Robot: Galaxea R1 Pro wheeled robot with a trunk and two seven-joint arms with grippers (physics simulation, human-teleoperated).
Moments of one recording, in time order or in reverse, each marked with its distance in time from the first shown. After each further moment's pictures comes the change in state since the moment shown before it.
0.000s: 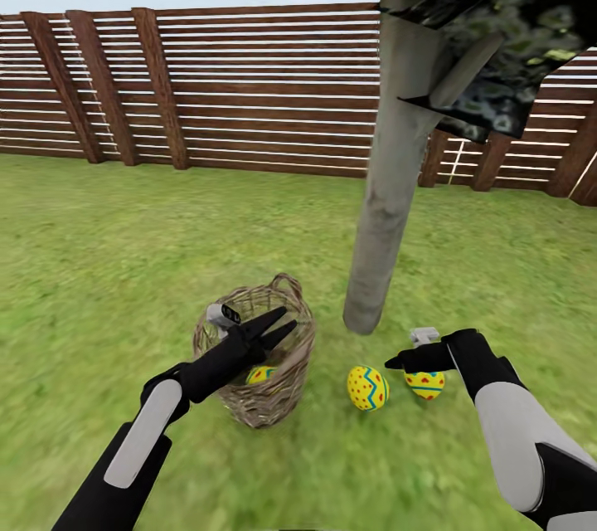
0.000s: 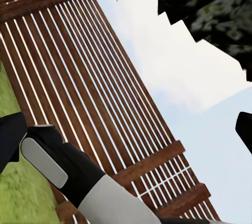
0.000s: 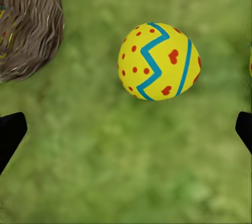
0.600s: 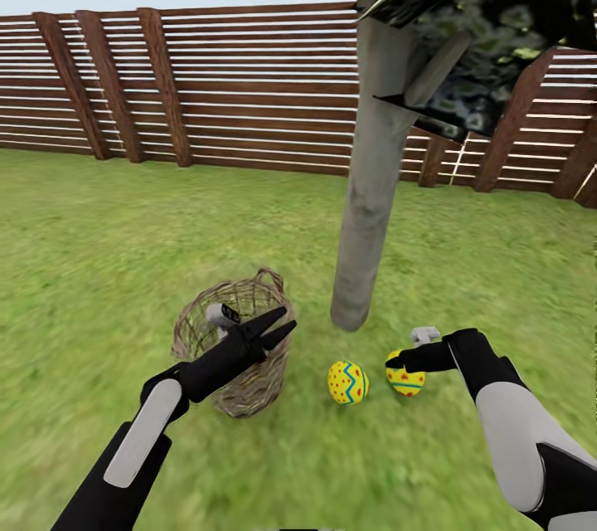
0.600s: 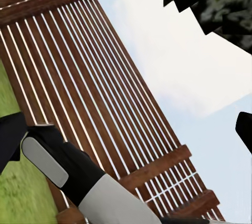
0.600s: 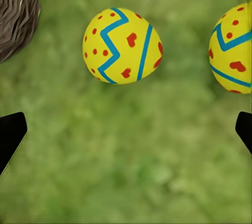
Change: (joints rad) left arm -0.002 0.001 0.000 -0.001 0.000 0.003 0.001; right arm 0.000 -0.003 0.001 -0.004 0.000 0.000 0.002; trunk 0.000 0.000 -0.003
